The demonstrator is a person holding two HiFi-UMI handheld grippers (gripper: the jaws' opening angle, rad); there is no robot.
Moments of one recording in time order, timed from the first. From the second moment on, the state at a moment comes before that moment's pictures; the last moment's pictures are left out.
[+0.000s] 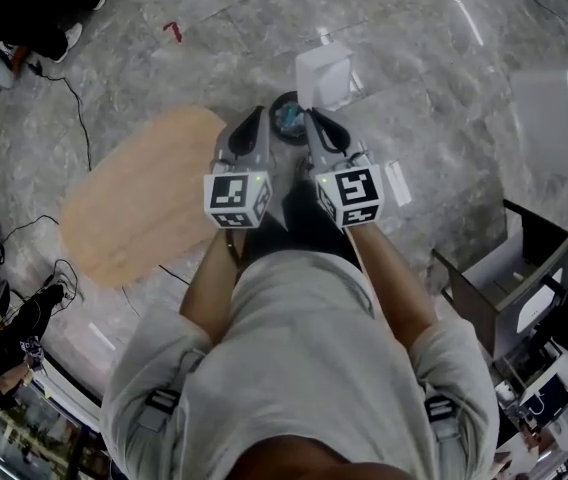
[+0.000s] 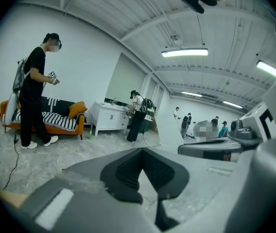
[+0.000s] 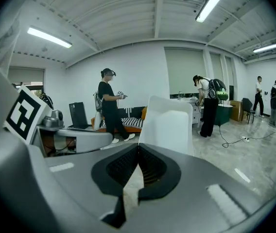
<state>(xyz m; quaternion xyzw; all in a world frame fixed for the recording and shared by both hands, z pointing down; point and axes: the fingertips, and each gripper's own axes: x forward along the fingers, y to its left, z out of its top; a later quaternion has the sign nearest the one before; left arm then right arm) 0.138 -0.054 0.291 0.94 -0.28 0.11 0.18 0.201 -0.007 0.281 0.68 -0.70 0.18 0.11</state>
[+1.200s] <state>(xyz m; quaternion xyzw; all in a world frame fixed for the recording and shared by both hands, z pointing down) 0.198 -0.043 0.645 0.89 -0.28 0.25 0.25 0.241 0.016 0.666 0.57 -0.72 0.38 0.15</state>
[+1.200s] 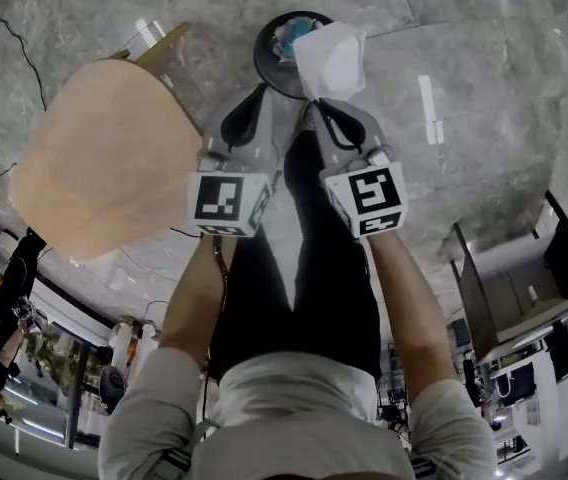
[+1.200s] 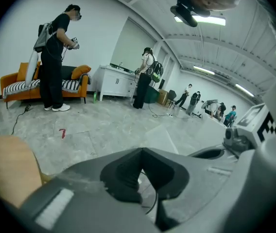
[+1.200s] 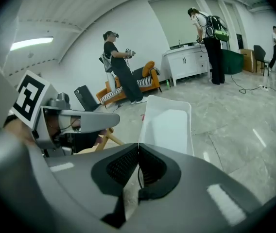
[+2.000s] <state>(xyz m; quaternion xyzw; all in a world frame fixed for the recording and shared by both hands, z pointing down) 0.175 -0.014 0.839 0.85 -0.30 0.29 0.32 0.225 0.015 0.876 0.49 -0.72 0.44 0.22</state>
